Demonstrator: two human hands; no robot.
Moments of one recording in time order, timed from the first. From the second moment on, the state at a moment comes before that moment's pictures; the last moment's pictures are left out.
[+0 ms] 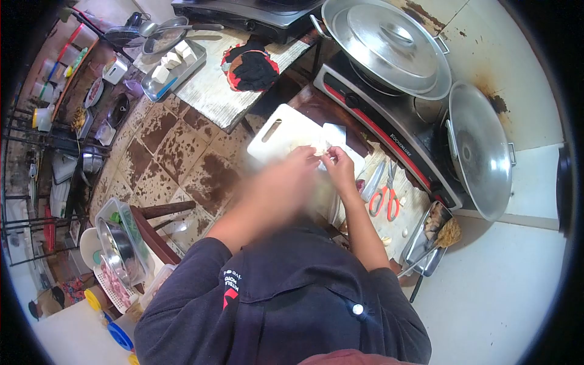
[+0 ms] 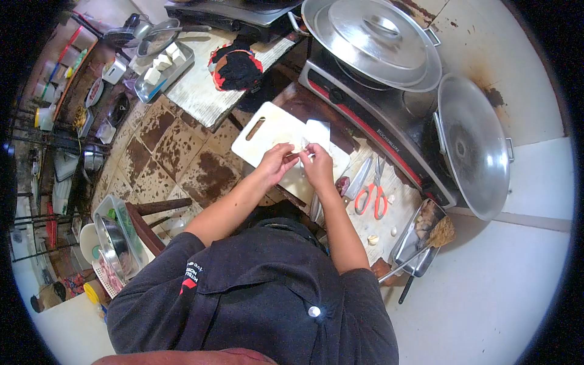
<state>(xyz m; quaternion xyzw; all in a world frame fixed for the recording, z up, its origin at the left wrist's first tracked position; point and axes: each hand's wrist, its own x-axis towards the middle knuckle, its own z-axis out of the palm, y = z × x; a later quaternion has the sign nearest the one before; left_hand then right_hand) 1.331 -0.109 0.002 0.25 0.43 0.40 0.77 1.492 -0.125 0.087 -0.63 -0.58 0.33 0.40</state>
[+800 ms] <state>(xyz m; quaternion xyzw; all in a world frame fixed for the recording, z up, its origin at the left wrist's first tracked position) 1.331 -0.094 0.016 0.47 0.41 0.24 0.74 1.509 -0.119 0.082 -0.57 -0.28 0.58 0.50</state>
